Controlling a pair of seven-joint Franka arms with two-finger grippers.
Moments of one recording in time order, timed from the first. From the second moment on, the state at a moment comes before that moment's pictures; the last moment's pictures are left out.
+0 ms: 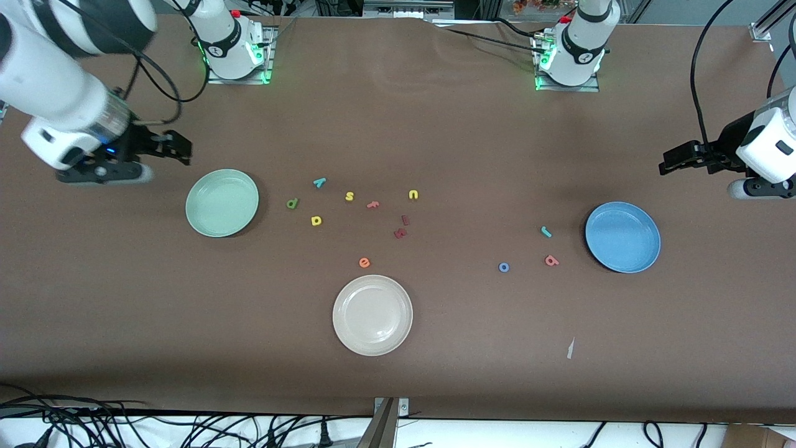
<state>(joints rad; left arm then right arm) 0.08 0.06 -0.05 -1.65 -0.06 1.58 -0.03 0.22 0.05 0.00 -1.81 -0.04 1.74 0.12</state>
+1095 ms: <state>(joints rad) 0.09 0.07 -0.04 -1.65 -0.06 1.58 -0.03 0.47 0.34 0.00 -2.18 -0.04 2.44 0.86</state>
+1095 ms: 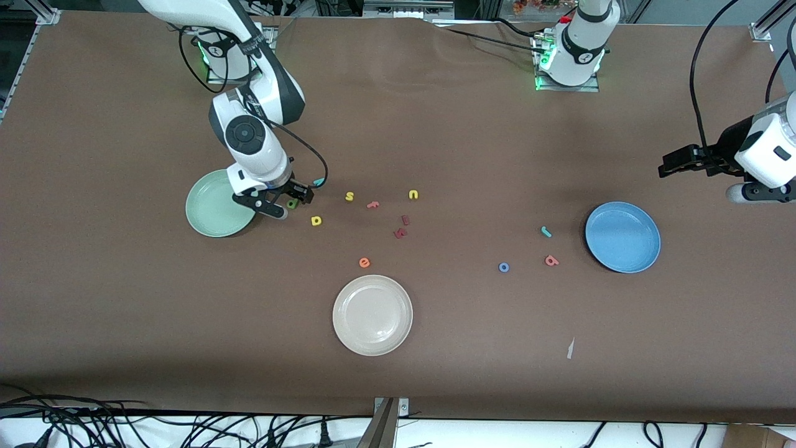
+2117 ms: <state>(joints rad) 0.09 0.09 -0.05 -1.65 -0.06 1.58 -0.03 0.47 0.45 -0.01 -2.17 -0.04 2.57 0.86</state>
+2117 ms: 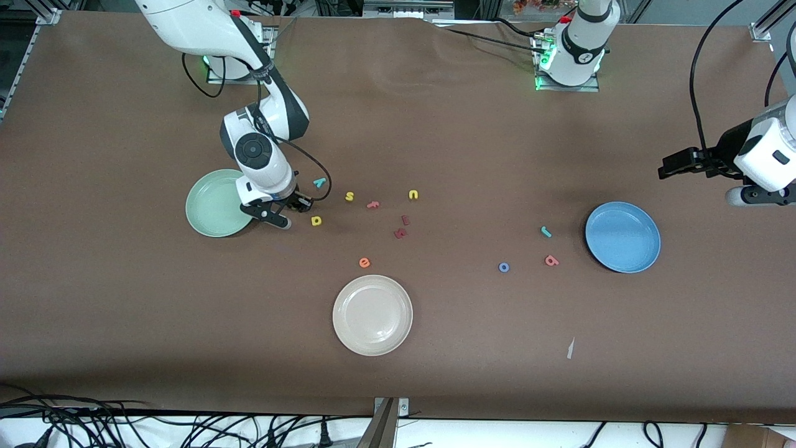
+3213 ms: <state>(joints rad) 0.00 0.25 -0.13 -1.99 -0.07 2.22 -0.05 0.47 0.30 -0.23 -2.15 -0.05 2.29 0.47</state>
